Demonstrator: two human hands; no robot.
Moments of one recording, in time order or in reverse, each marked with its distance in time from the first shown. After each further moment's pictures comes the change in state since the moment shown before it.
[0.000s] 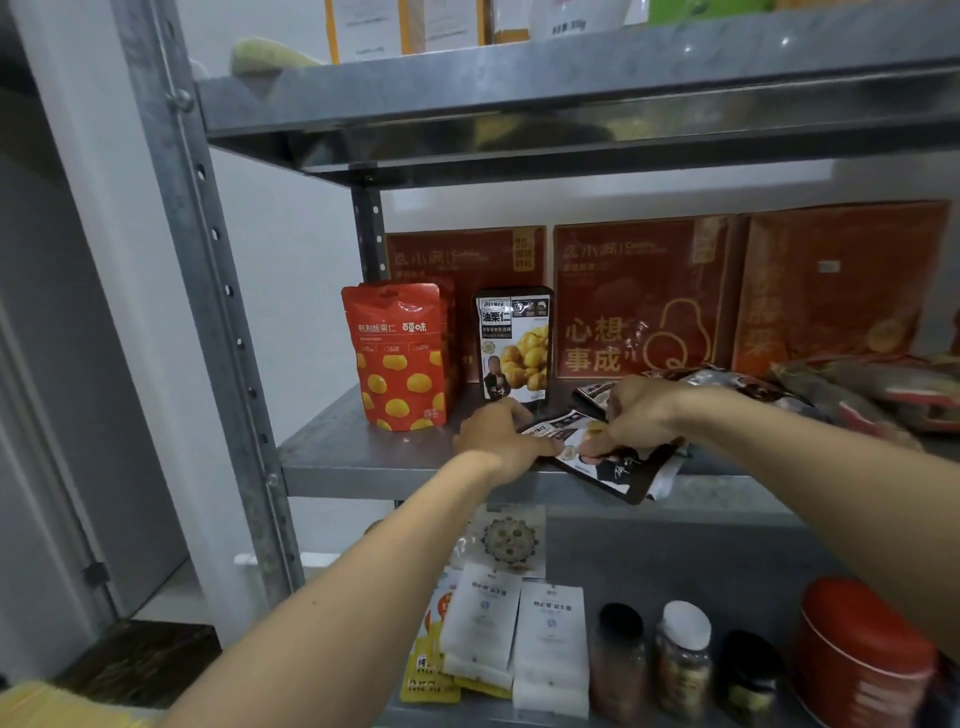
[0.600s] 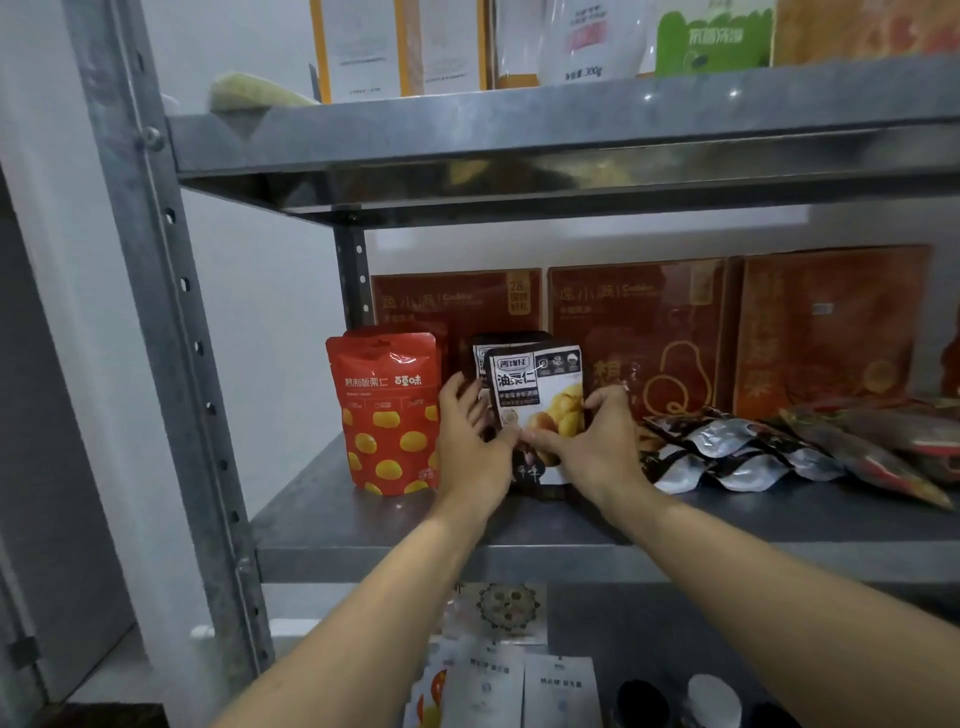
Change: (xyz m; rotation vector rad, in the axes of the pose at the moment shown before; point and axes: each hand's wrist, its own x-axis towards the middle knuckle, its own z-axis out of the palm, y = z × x) left_hand 0.031 0.003 -0.021 -0.701 0.228 0.288; right_hand 0.058 -0.043 0.055 0.875 0.686 -0.135
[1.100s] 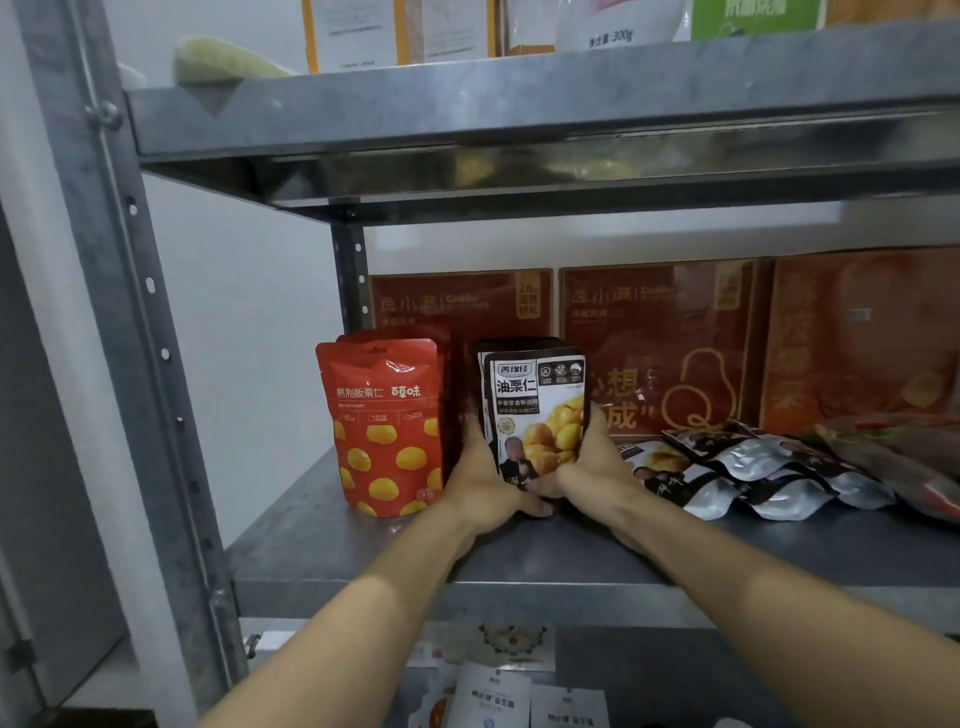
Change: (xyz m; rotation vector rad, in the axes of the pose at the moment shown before) left_hand 0.029 -0.033 -0.007 0.233 -0.353 -0.225; right_hand 0.030 0.029 0.017 0.059 -0.375 0.107
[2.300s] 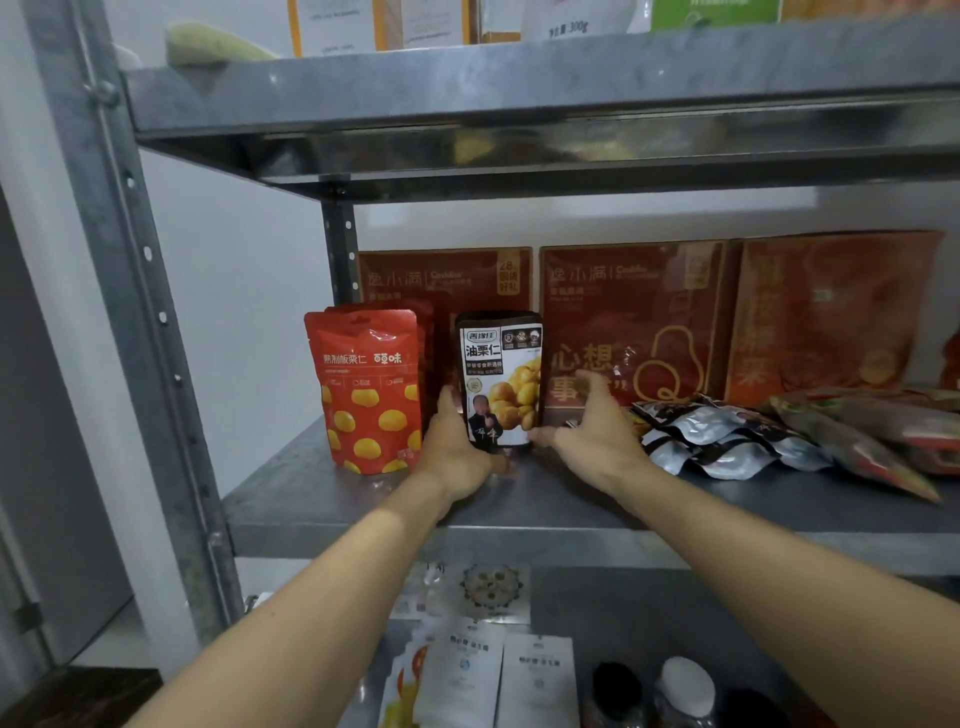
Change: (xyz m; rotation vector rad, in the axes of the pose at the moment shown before) left_hand -0.008 -0.001 0.007 0.082 0.190 0.026; right_hand -0.037 -0.024 -0.032 -0.253 0.148 -0.026
